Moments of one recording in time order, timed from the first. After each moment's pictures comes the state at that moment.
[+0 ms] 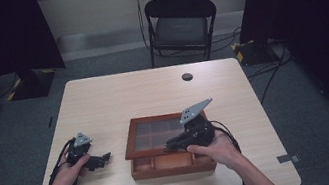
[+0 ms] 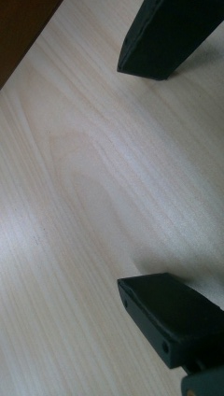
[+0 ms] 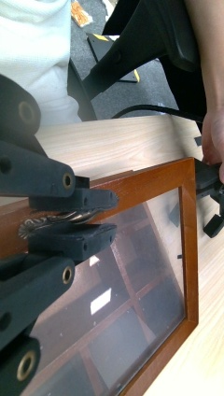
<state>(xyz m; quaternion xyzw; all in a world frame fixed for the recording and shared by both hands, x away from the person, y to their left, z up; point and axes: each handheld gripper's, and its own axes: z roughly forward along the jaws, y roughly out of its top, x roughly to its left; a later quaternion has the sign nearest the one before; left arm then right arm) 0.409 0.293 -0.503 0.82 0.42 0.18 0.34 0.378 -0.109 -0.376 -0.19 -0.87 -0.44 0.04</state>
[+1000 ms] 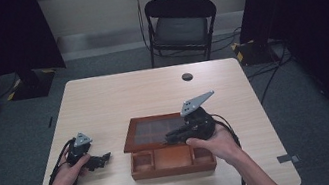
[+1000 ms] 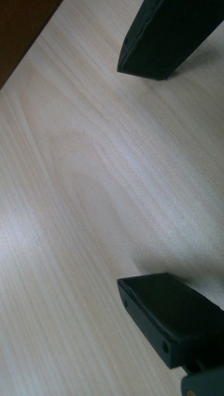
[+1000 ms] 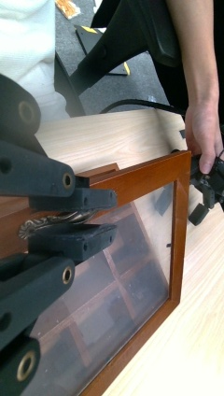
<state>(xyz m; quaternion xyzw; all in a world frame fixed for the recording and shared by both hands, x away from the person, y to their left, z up) 0.409 0.292 -0.503 0.82 0.42 0.18 0.34 0.384 -0.110 -0.357 -0.21 -0.87 -0.45 0.02</state>
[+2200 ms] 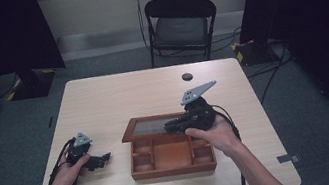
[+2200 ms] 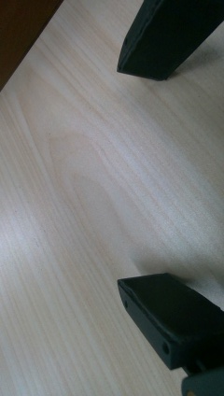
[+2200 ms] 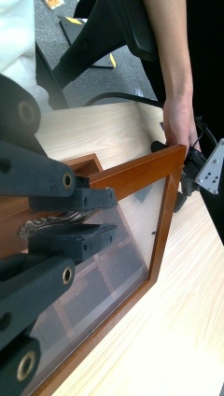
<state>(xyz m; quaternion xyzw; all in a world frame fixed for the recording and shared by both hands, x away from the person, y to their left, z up) 0.409 0.294 -0.503 0.83 0.41 0.18 0.34 0.397 -0.112 -0.337 -0.22 -0.86 -0.47 0.01</state>
